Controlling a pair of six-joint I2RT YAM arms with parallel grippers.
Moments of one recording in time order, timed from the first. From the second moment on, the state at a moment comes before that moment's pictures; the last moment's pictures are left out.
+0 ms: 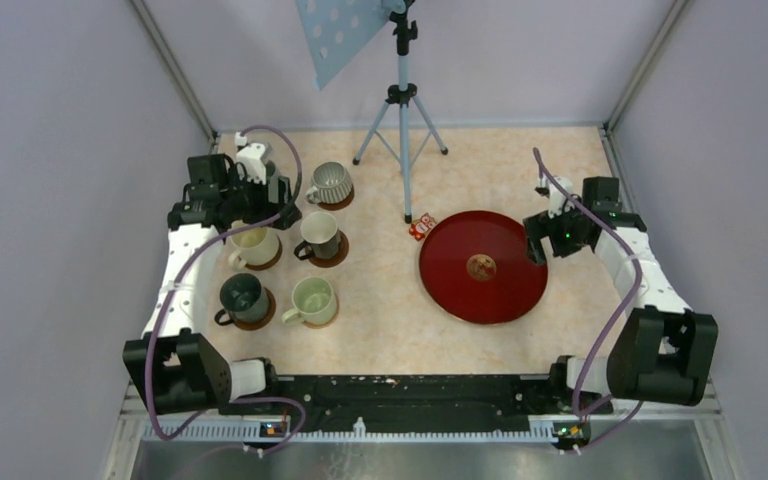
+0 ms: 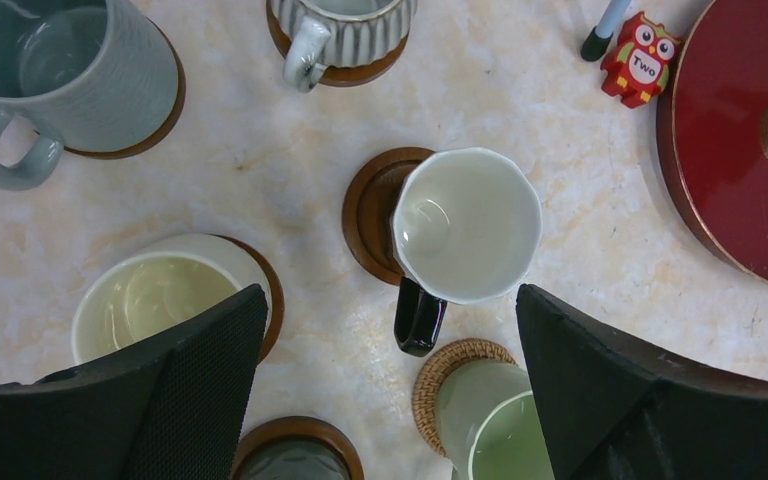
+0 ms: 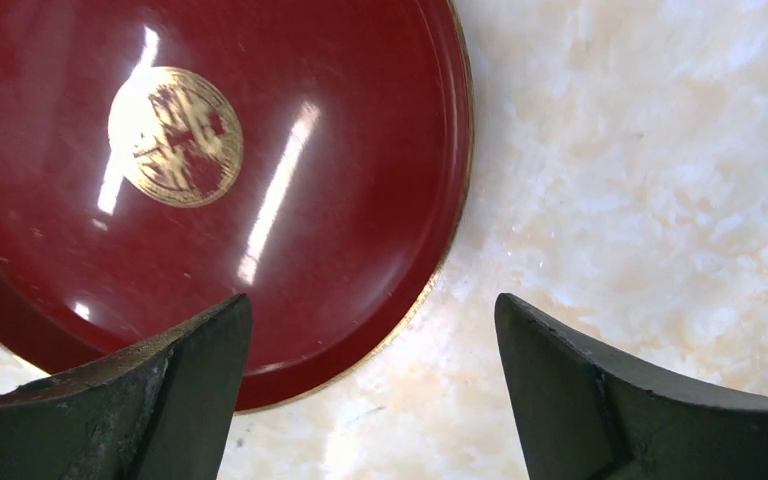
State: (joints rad) left arm 0.11 1.28 1.19 -0.64 0.50 0.18; right arm -0.10 1.27 0.94 -0.66 -0.36 -0.43
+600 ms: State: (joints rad) left arm 0.11 1.24 1.15 -0.64 0.49 0.21; right arm -0.07 1.54 0.94 -0.69 -0.36 -0.52
